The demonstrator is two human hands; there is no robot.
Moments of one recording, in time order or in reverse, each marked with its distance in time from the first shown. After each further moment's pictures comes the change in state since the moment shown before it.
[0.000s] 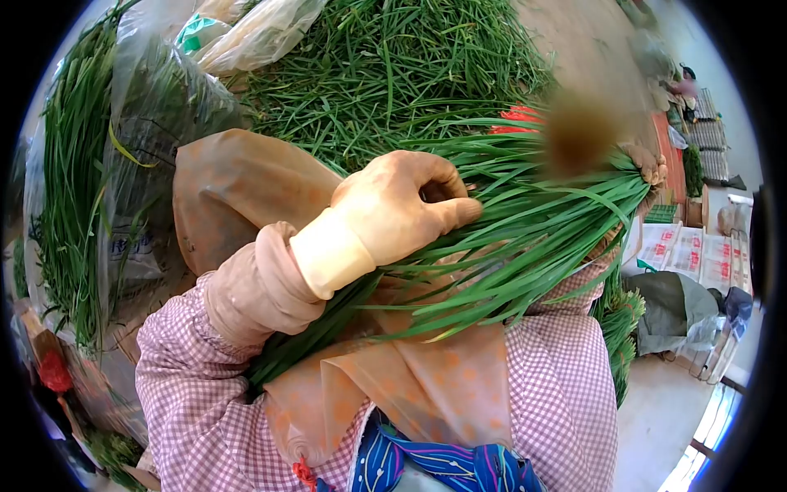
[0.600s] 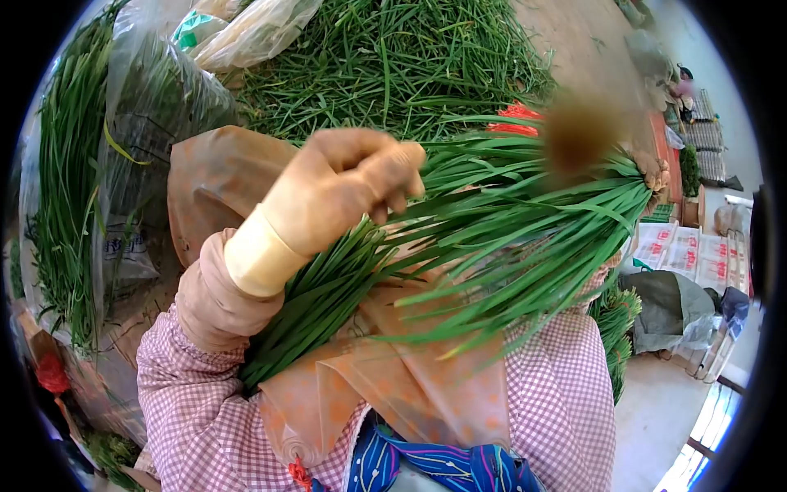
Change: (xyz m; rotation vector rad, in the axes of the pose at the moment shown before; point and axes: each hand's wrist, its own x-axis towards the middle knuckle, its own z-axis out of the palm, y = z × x) left_hand -0.020 -0.008 -0.033 -0.475 0.038 -0.004; right_hand -0.002 0.034 -0.013 -0.150 0.058 -0.021
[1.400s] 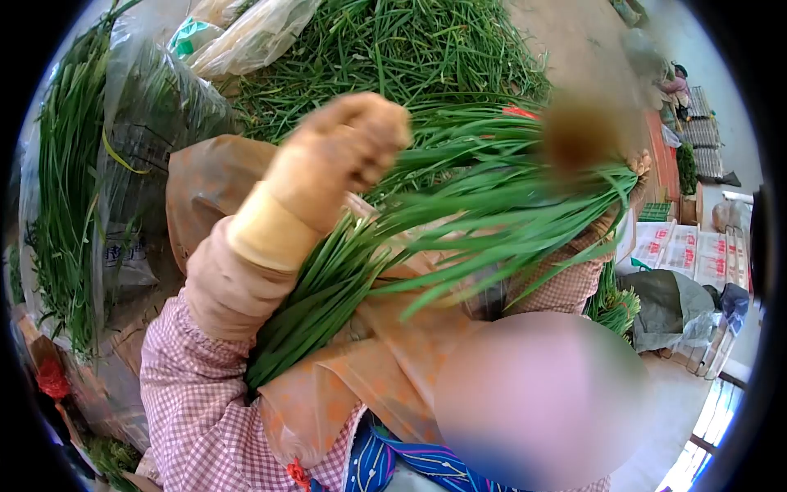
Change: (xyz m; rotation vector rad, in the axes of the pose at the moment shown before) left_hand 0.026 -0.014 -0.010 -0.337 -0.002 0.153; right_hand 0.008 -0.068 -0.046 -0.083 -0.102 0.052
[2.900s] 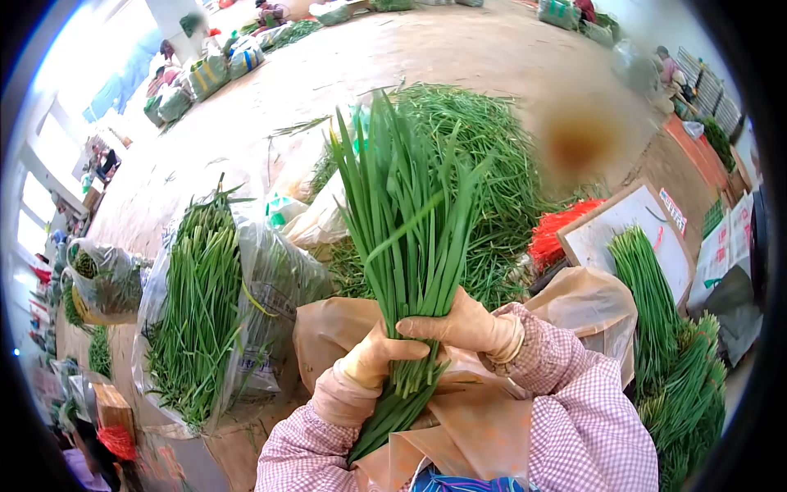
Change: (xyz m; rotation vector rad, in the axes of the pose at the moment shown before) left_hand -0.046 0.004 0.001 -0.008 -0.213 -0.191; right_hand -0.037 0.201 0.183 -0.633 -0.229 0.587
